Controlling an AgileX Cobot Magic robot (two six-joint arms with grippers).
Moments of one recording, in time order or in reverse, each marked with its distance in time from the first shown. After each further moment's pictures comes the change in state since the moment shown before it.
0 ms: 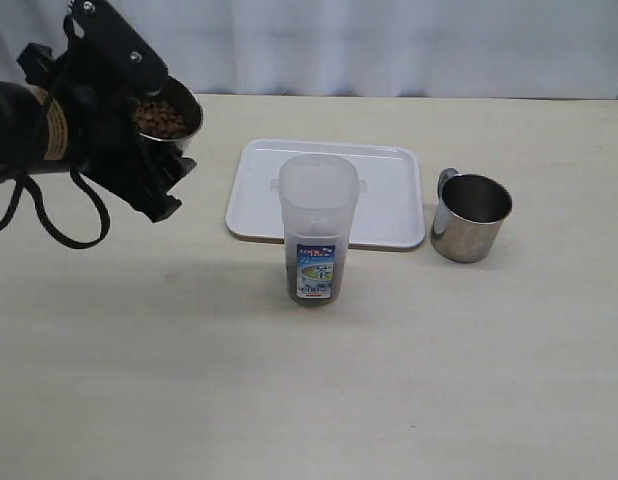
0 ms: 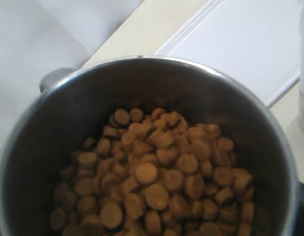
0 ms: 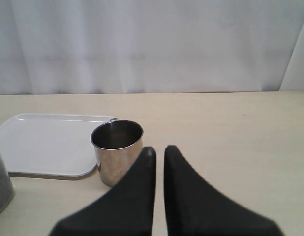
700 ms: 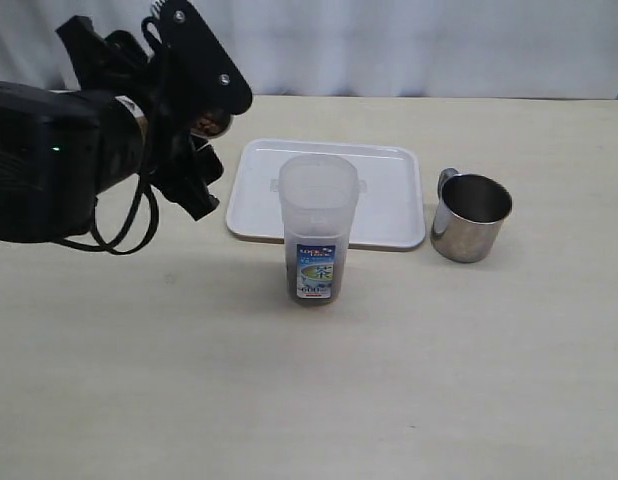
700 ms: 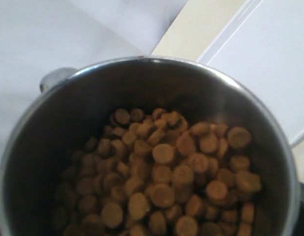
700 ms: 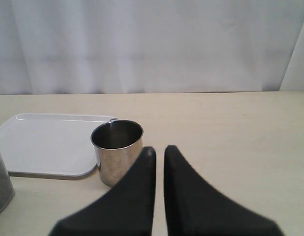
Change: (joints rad) left arm -0.280 0.113 -0.087 0.607 0.431 -0.538; right arm 0.000 0.000 0.000 0.000 0.002 0.000
